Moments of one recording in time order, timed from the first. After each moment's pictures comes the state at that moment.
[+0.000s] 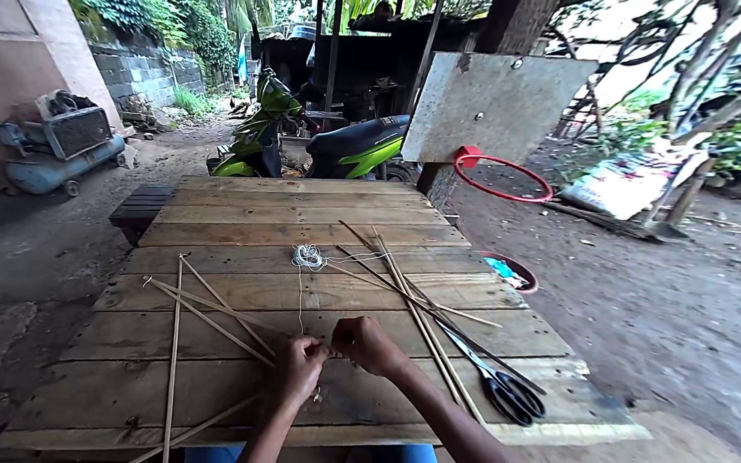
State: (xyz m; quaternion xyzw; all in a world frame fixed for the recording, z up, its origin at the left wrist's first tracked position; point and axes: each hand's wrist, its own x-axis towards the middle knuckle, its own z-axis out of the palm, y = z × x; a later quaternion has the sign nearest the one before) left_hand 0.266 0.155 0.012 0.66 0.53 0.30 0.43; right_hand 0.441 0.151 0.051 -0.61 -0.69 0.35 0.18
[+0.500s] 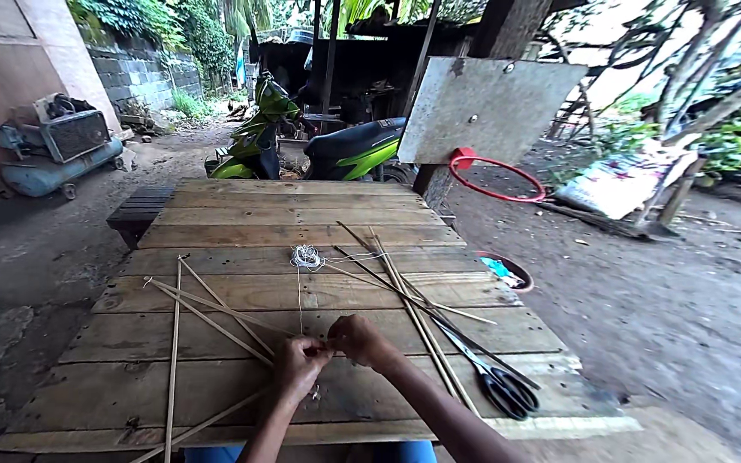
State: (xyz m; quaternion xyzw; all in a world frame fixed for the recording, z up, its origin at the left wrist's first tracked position) left_hand 0.264 0.158 0.008 0.67 0.51 0.31 0.45; right_hand 0.428 0.159 0.061 -0.66 -0.63 0.40 0.11
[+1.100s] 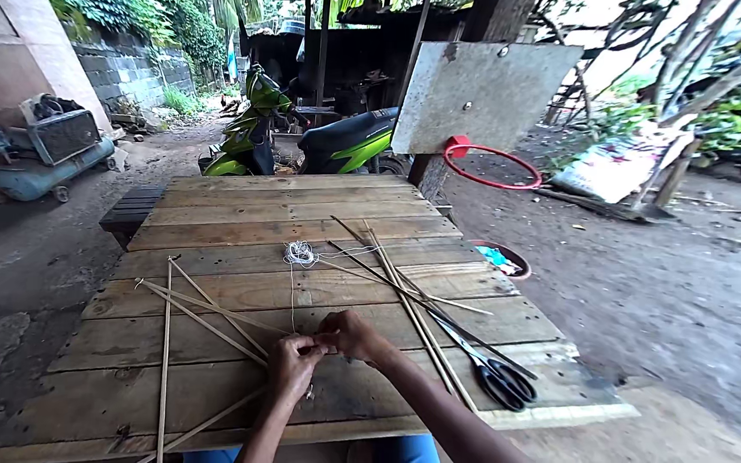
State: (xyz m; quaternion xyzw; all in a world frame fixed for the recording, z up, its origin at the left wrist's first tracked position) left_hand 0.269 0.157 0.005 0.67 0.53 0.31 0.42; right_hand 0.437 0.165 0.043 -0.60 -0.62 0.47 0.21
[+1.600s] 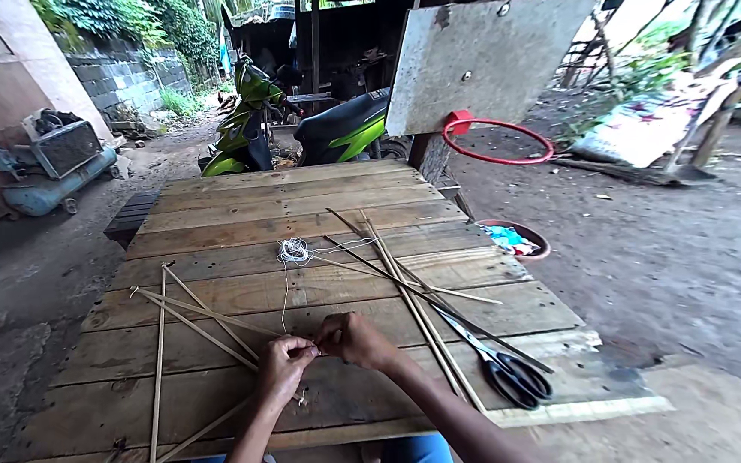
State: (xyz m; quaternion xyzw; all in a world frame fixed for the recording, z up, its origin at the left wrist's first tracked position) left_hand 0.262 0.160 0.008 0.66 0.51 0.32 0.45; right_hand 0.457 0.159 0.019 -0.49 -0.72 0.39 0.29
